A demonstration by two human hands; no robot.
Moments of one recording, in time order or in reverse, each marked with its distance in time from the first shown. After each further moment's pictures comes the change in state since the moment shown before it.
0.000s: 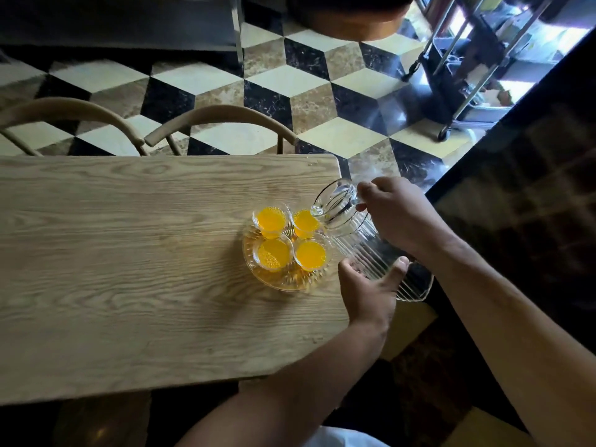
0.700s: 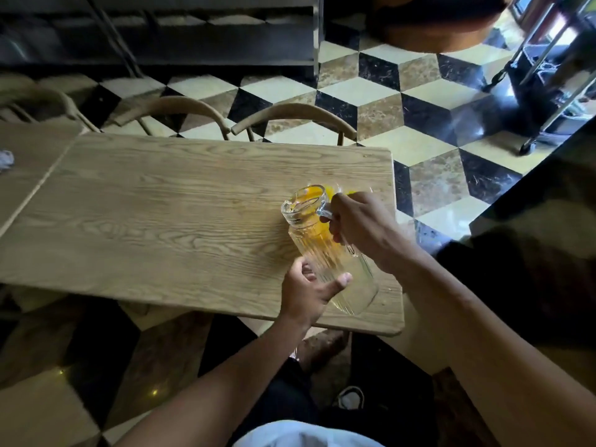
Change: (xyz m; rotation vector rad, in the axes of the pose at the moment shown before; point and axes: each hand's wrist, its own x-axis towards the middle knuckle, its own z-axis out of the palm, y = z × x) left_hand -0.039 -0.057 -0.162 0.214 0.220 0.168; right_hand -0.091 -0.021 0.072 0.484 -0.331 -0.090
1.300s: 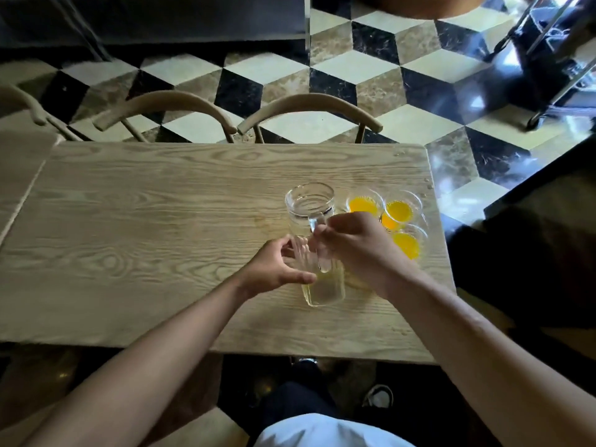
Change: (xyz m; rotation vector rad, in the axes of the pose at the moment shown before) left_hand 0.202 0.012 -0.152 0.235 -0.586 0.015; right_hand 0.090 -0.024 0.100 0.001 0.000 -0.008
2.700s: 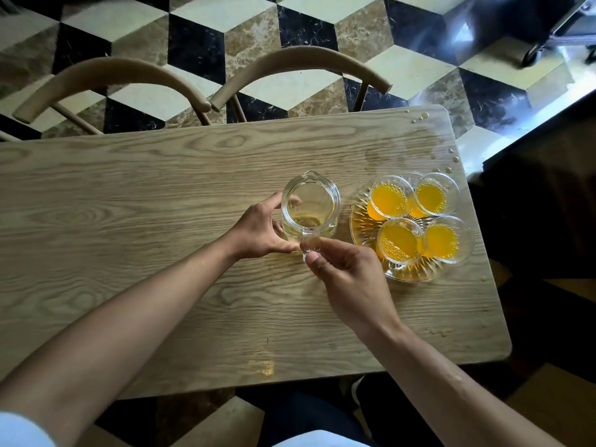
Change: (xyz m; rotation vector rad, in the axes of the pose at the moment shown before) left_hand 0.113 -0.016 -0.090 0.420 -0.088 0.339; right_hand 0.036 0.020 0.079 0.304 0.219 0.093
